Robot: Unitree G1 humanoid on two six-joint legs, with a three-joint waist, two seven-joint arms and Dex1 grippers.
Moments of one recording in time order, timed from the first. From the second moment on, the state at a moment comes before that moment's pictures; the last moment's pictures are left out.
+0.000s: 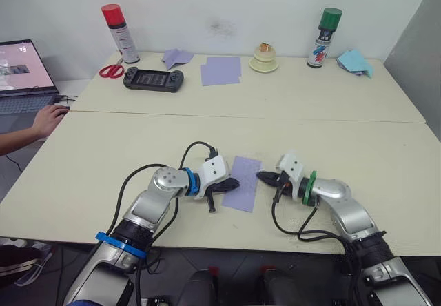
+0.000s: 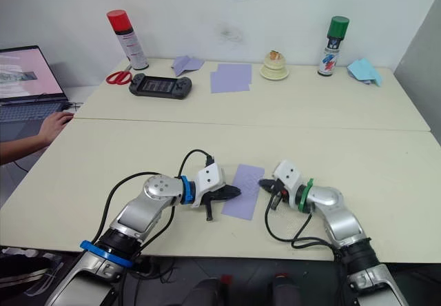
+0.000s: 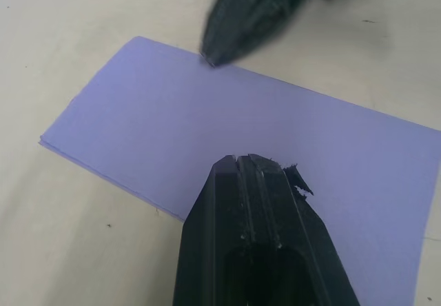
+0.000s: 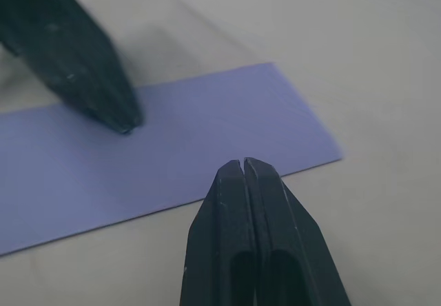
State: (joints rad) left arm -0.46 0.46 -0.34 0.17 -0.04 0.22 -0.99; right arm -0.33 -0.39 0.24 0.11 0.11 0.22 0.81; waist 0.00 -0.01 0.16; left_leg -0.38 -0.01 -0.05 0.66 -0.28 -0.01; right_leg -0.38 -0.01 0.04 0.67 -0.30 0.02
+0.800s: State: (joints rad) left arm -0.46 0.45 -0.30 0.15 -0.09 0.28 -0.99; right arm -0.25 -0.48 0.28 -0.12 0.26 0.47 1.01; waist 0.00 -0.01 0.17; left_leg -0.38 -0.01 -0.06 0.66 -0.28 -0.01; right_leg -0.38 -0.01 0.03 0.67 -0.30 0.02
